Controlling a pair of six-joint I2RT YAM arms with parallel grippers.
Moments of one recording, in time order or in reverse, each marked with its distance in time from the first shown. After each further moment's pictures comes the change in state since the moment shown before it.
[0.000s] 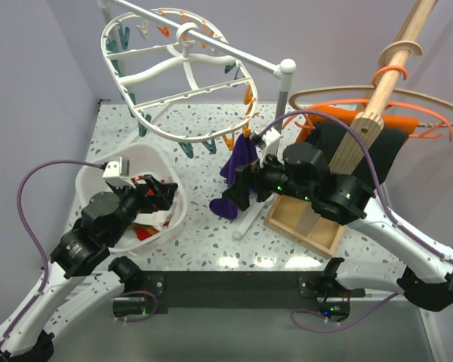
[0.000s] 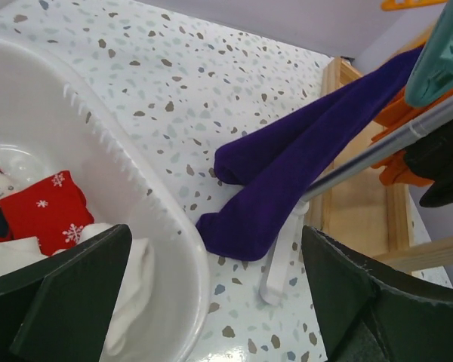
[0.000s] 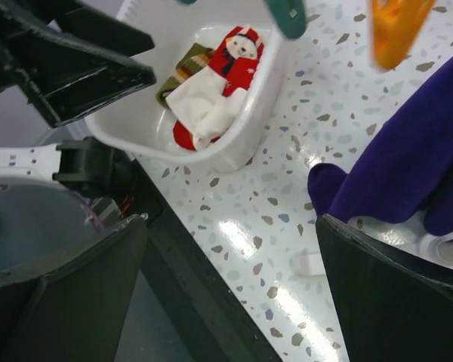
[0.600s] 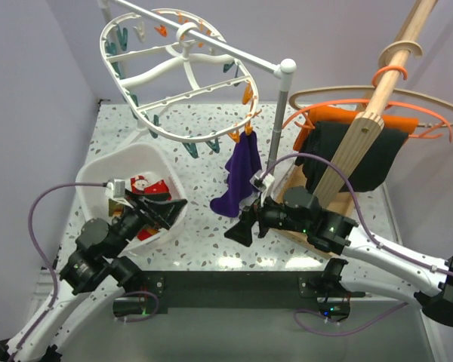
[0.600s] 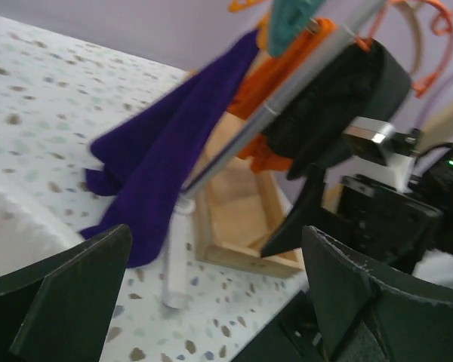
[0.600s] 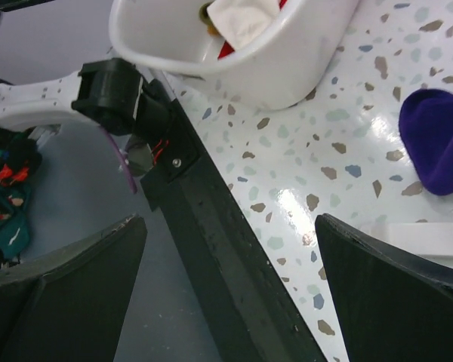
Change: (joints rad) left arm -0.002 -0.259 -0.251 0.242 0.227 -0.108; right arm 0.052 -0.229 -0.595 0.391 -0.167 0.159
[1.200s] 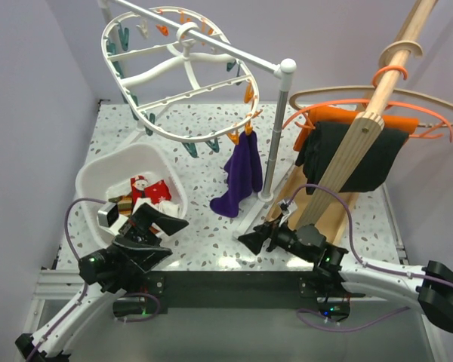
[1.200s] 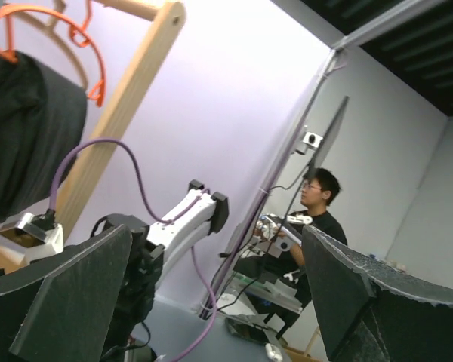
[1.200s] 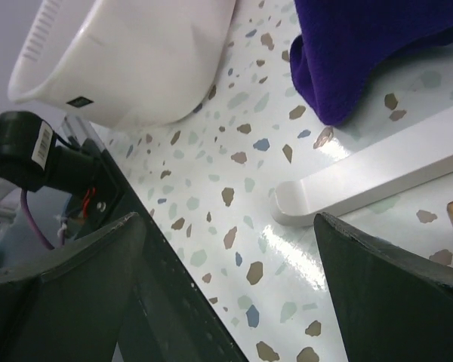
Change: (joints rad) left arm -0.001 -0.221 -0.529 1.146 0.552 -0.521; right arm 0.013 -0.149 -0.745 0.774 0.254 0.216
